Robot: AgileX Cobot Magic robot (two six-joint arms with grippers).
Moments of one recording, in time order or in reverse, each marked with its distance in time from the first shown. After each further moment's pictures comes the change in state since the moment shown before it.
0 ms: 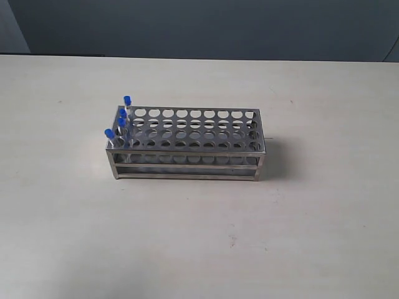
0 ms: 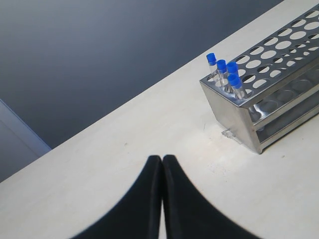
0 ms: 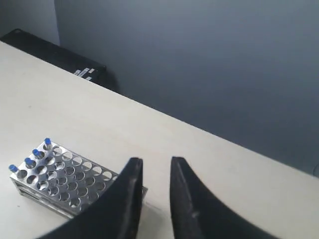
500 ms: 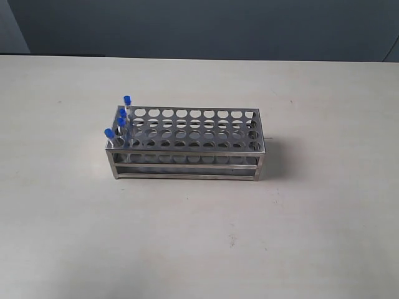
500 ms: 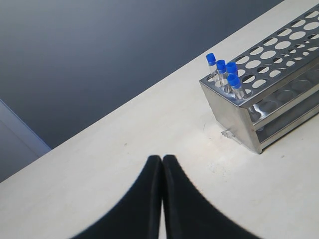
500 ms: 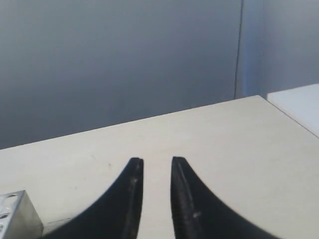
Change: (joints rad) left arm 0.000 0.000 0.000 0.000 0.000 0.000; right arm -1.005 -0.884 1.477 0.576 -0.998 -0.187
